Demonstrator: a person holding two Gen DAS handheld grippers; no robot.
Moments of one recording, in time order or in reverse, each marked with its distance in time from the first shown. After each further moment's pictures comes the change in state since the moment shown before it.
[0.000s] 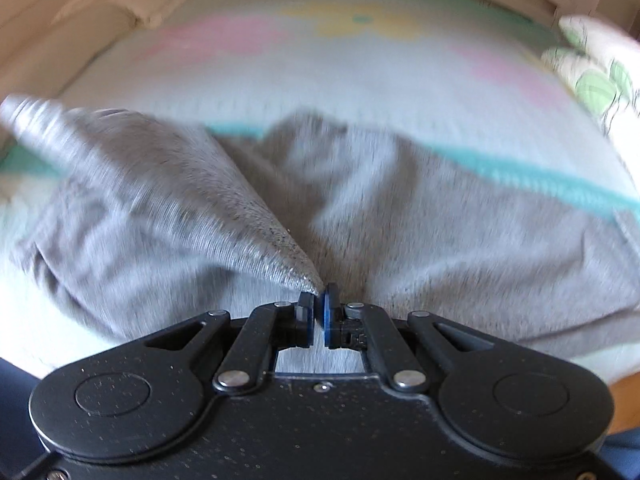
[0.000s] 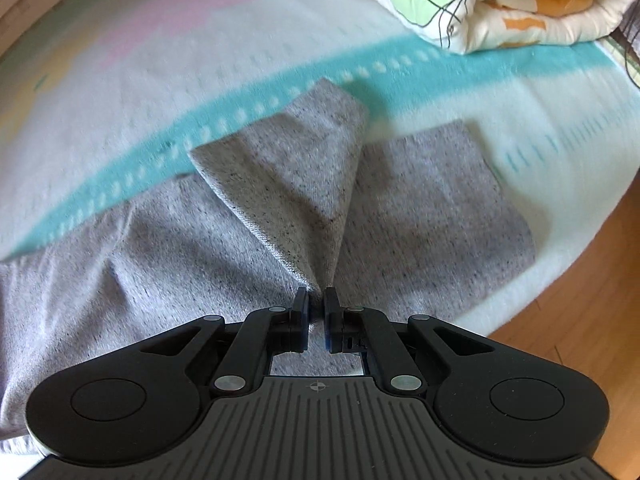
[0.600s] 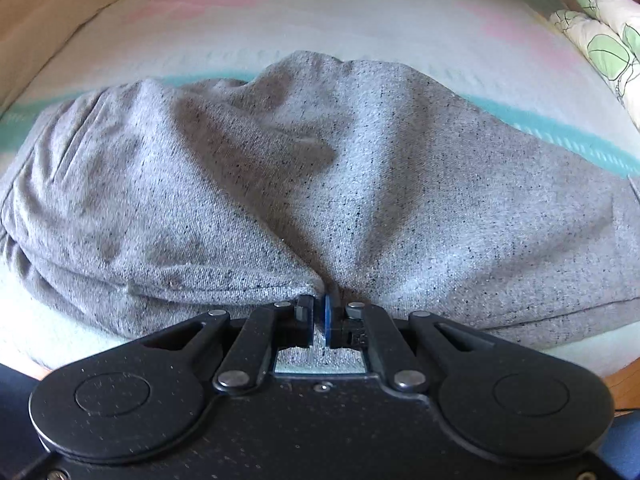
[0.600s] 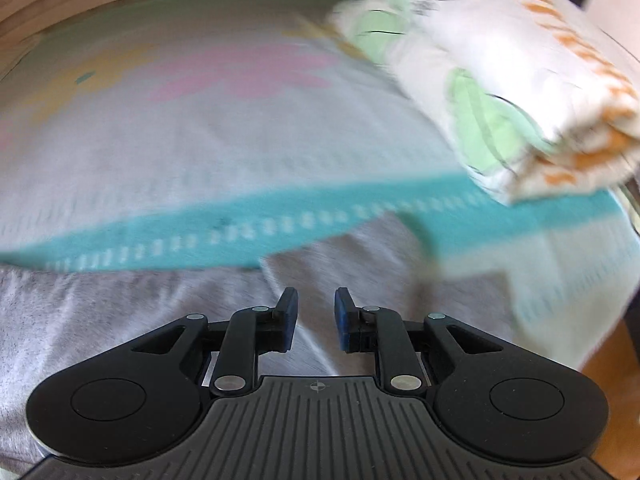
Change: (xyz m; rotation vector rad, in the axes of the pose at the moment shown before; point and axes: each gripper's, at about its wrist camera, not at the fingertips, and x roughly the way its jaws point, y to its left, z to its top) left arm 0.045 -0.007 -0.009 0.034 0.073 0.017; right arm 0.006 0.085 0.030 -0.286 -0.253 -0.073
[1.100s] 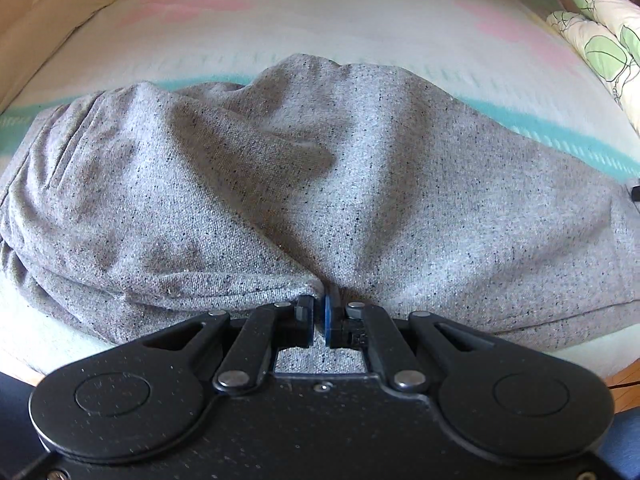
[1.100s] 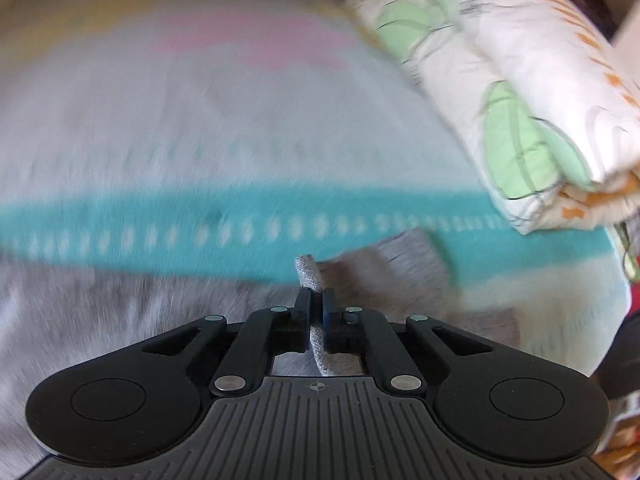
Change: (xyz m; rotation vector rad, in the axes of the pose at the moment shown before) left arm 0.002 0.006 0.000 -0.011 0.004 -0.024; right arm 0.025 0.003 0.019 -0.016 -0.016 -0.094
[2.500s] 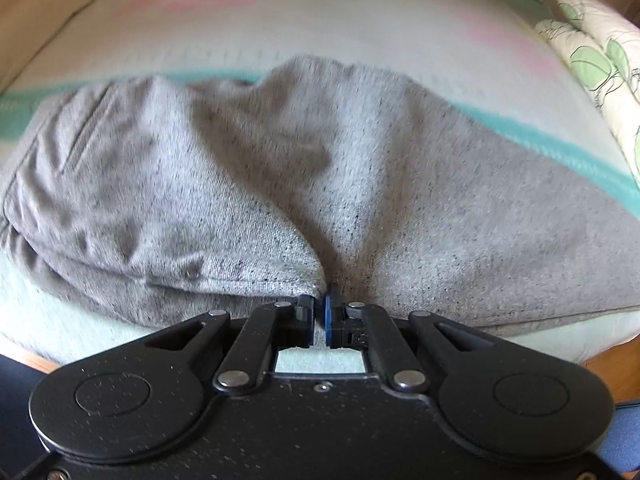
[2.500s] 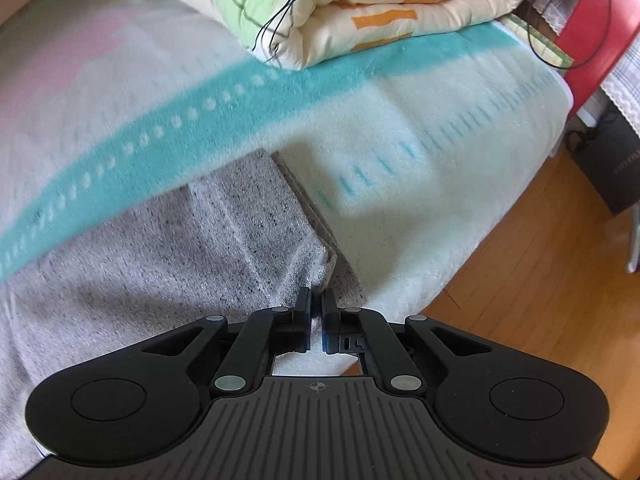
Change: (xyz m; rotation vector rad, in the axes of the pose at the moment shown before) left arm -0.030 0.018 0.000 -0.022 0.037 -0.066; right arm 0.010 -0.174 -0.067 0.378 0.299 -0.061
